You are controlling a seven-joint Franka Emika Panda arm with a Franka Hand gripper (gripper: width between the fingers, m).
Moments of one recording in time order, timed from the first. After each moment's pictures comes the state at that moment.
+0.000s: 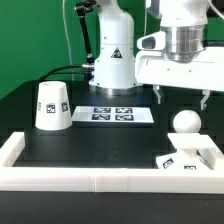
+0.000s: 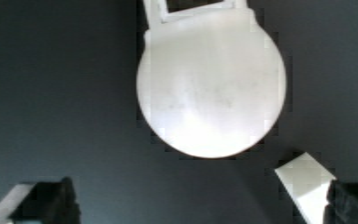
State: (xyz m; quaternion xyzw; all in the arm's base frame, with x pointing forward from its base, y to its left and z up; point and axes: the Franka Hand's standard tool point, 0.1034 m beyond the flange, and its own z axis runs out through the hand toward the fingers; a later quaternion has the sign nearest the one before) arm 0.455 0.124 0.070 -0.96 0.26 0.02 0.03
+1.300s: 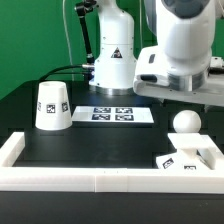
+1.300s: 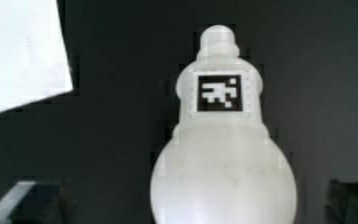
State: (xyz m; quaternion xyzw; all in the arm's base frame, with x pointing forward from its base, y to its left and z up) arm 0.445 0.130 0.059 -0.91 0.16 0.38 0.05
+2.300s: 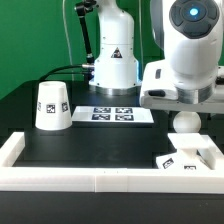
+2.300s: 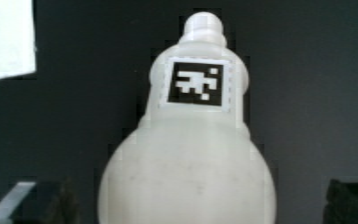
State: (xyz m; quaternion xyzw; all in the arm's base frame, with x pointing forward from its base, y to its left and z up) arm 0.447 0.142 0.039 -0.93 0.10 0.35 0.07
